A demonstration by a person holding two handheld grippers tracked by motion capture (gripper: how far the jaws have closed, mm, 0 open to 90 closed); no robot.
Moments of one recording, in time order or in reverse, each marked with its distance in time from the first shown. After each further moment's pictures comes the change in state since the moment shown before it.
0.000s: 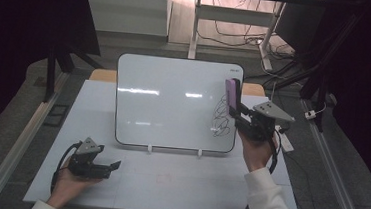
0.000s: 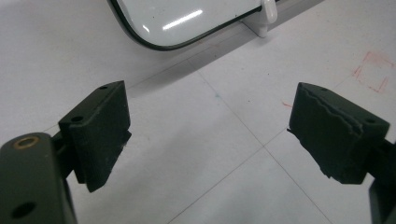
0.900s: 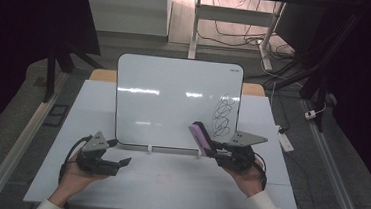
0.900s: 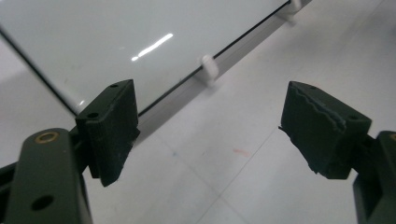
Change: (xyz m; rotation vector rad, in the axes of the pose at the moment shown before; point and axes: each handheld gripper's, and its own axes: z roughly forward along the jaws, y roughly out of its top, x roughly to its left) left arm -0.021 0.036 -0.006 -0.078 -0.104 0.147; right arm 0.039 -0.067 0.001 0.236 0.441 -0.179
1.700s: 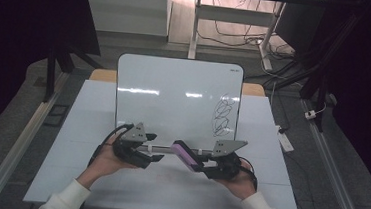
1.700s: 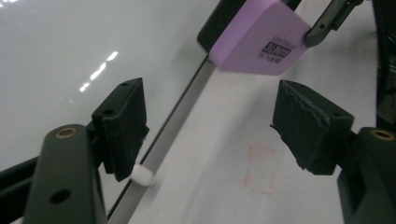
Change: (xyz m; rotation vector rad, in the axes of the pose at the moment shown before) left arm -0.030 0.076 0.050 0.029 -0.216 0.245; right arm 0.020 -0.008 0.027 0.105 0.224 -0.118
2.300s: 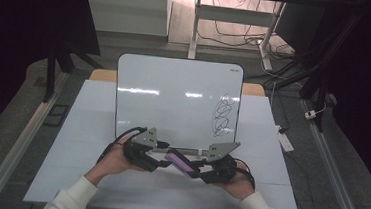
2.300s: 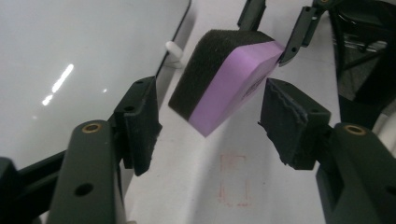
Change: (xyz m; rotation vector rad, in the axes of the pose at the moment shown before) left arm -0.006 0.012 0.021 0.034 -0.158 0.120; right arm 0.005 0.000 0.010 0.055 0.100 -0.066
